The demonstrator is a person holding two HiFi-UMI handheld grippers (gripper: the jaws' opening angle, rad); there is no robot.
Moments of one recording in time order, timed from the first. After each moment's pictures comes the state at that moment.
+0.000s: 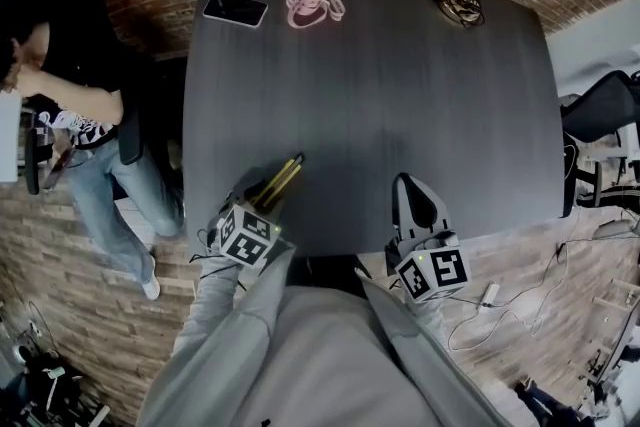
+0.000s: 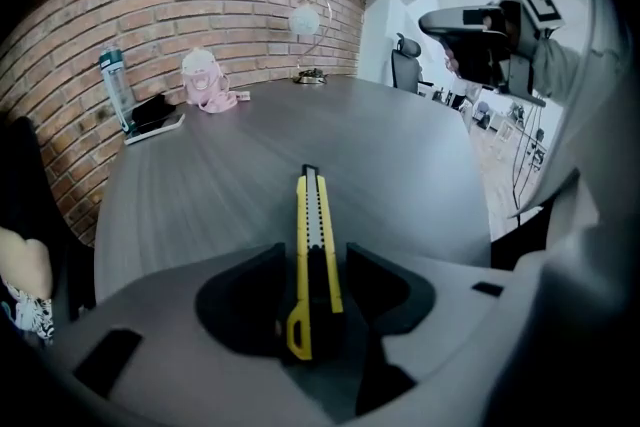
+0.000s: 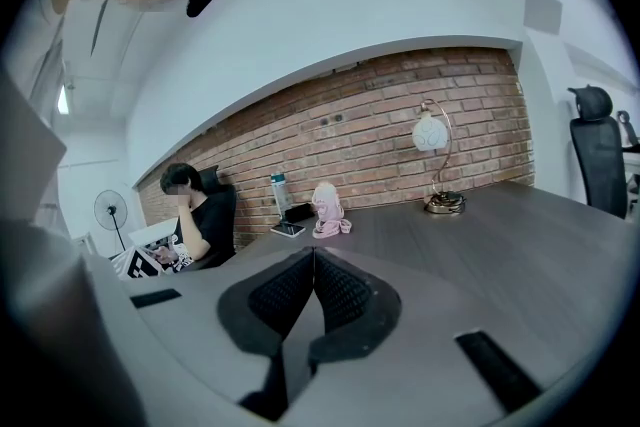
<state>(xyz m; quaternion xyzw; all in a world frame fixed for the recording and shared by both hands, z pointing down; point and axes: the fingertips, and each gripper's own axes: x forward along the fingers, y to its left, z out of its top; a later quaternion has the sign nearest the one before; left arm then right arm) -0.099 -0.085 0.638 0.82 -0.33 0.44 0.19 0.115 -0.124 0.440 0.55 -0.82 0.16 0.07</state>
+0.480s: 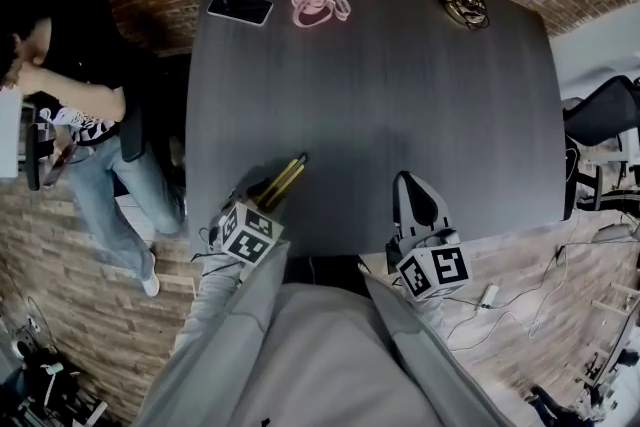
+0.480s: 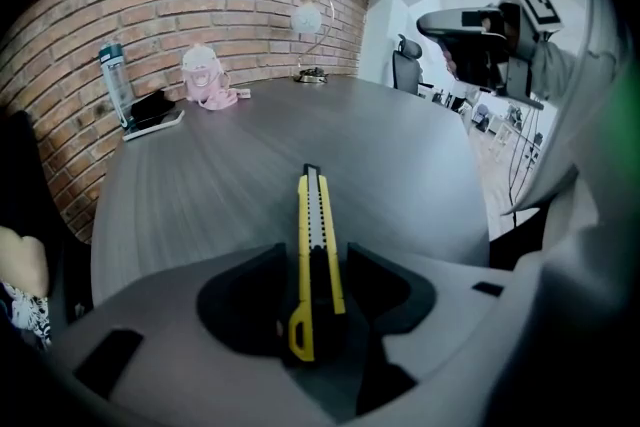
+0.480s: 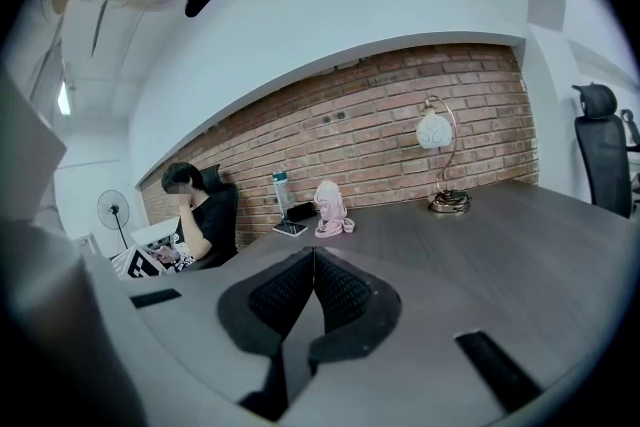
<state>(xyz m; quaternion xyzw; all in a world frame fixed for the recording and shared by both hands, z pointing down) -0.099 -0.087 0.640 0.82 -0.32 0.44 0.20 0.108 -0.132 0.443 0.54 -0.82 0.17 0.07</state>
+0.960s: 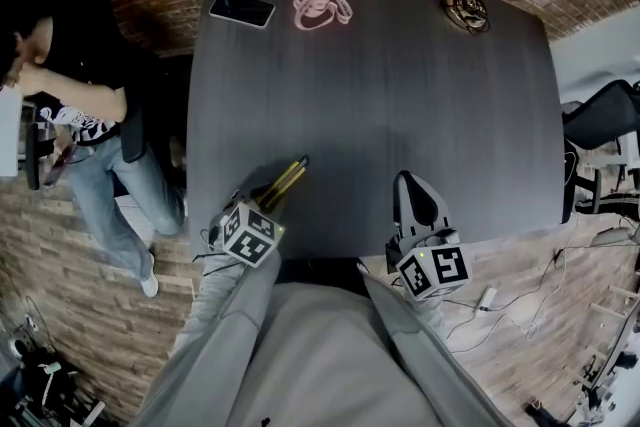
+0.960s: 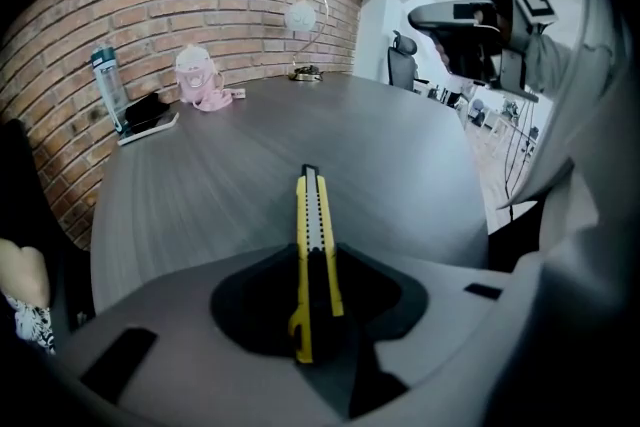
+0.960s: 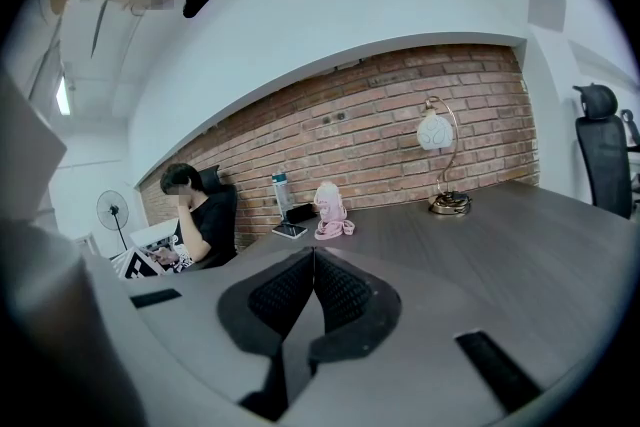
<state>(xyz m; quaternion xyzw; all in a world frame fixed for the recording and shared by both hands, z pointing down) -0.098 -0.088 0.640 0.82 -0.31 0.45 0.19 0.107 -0.137 0.440 0.54 -0.82 0.16 0.07</state>
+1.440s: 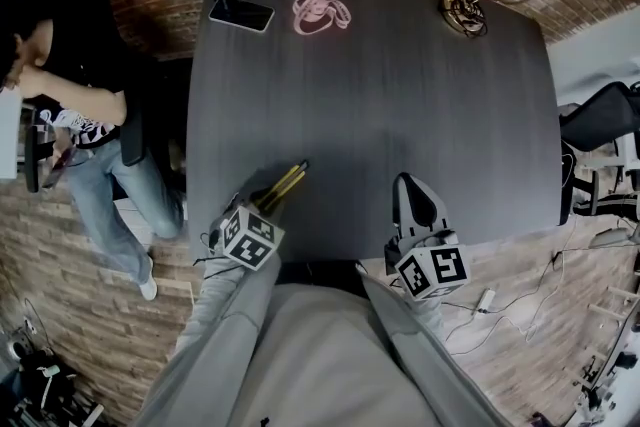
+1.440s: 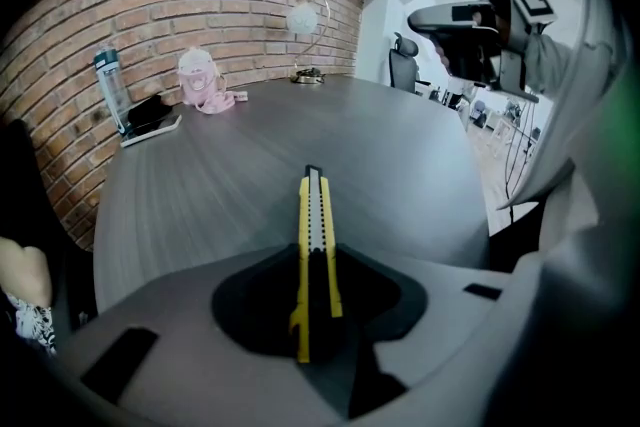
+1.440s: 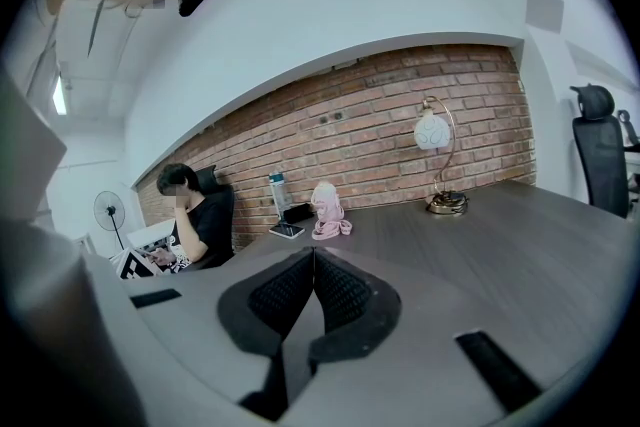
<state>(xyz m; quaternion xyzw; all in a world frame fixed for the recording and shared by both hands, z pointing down) -0.098 -0.090 0.637 0.82 -0.31 0.44 0.19 0.109 -0.140 0.441 0.55 -0.82 0.17 0.07</state>
